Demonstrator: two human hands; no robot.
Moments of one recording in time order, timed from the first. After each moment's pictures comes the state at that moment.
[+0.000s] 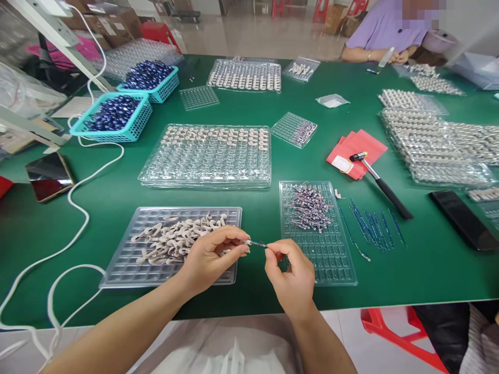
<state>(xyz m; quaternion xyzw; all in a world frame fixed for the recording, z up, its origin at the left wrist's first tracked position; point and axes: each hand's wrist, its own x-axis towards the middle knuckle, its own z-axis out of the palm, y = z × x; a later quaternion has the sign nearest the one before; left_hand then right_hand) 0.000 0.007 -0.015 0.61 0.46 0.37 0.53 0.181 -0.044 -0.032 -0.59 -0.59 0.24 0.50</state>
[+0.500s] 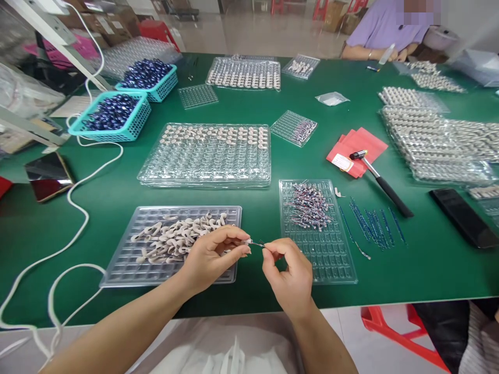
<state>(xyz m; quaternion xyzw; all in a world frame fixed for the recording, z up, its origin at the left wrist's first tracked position) 0.000 0.006 -0.013 0.61 0.46 0.35 0.54 0.181 -0.043 -0.031 -0.56 -0.62 0.24 0.50</state>
